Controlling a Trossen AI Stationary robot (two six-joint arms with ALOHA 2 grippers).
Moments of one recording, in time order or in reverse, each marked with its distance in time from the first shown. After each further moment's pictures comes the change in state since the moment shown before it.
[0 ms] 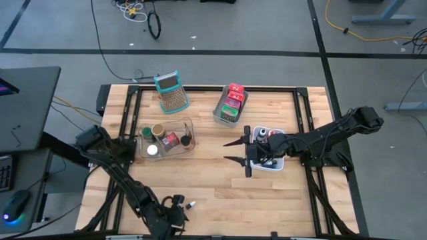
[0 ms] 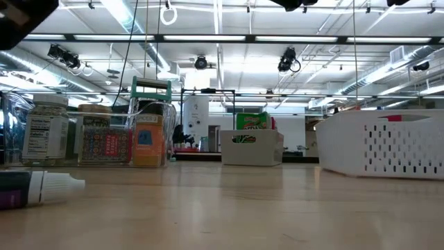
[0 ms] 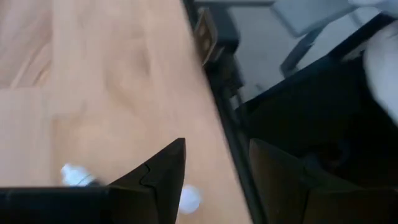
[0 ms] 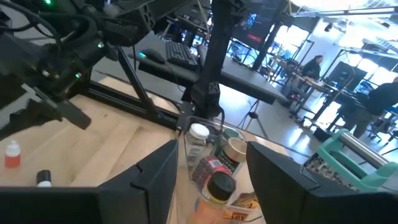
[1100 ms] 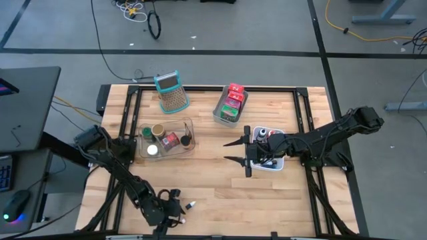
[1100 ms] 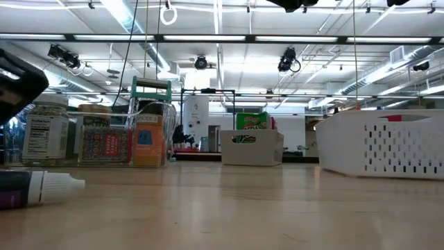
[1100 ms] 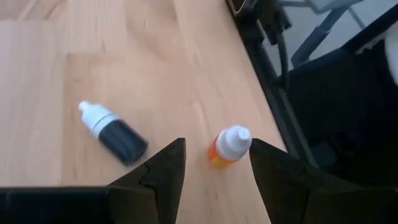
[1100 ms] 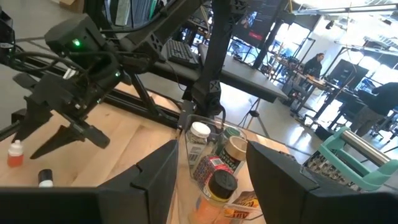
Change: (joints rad) left arm -0.005 0.000 -0.252 0.264 -0.008 -0.030; right arm 0.000 0.000 0.000 -0.006 0.000 0.009
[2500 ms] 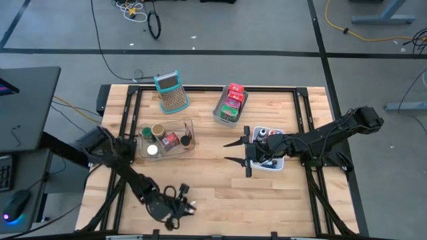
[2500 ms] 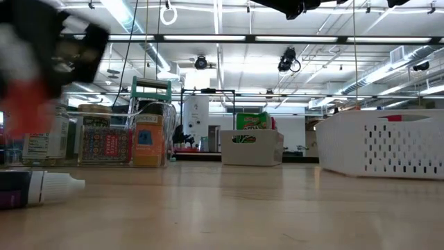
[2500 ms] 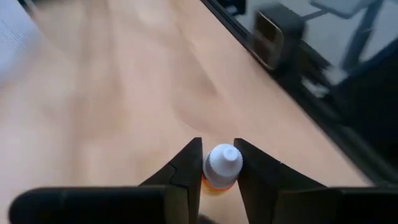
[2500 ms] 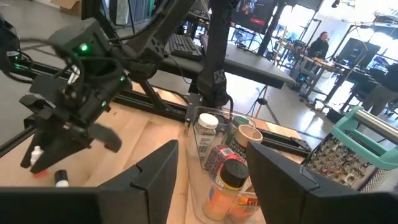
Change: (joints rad) left arm 0.059 0.051 -0.019 0.226 -0.147 0.434; right arm -0.002 0.001 0.000 -0.037 0.000 0.097
